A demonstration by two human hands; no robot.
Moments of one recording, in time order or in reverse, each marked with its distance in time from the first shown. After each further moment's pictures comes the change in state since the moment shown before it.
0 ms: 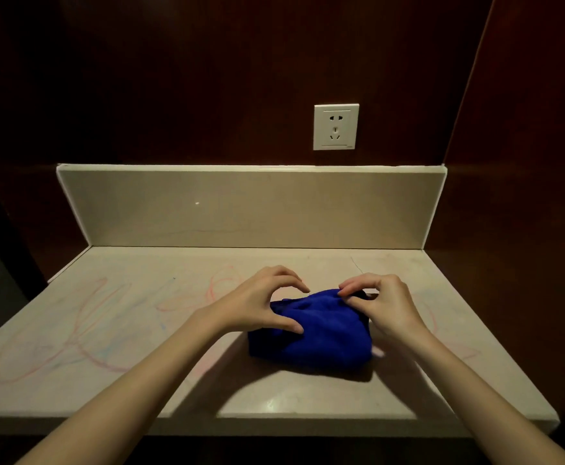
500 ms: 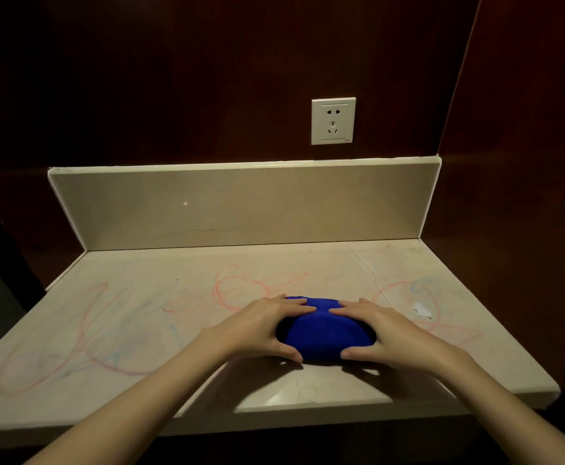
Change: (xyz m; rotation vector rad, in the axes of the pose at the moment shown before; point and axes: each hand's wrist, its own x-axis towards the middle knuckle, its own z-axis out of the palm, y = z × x) left_hand -0.024 -0.008 0.018 0.207 -0.172 0.085; right_hand -0.036 0.008 0.005 -0.495 -0.529 -0.125
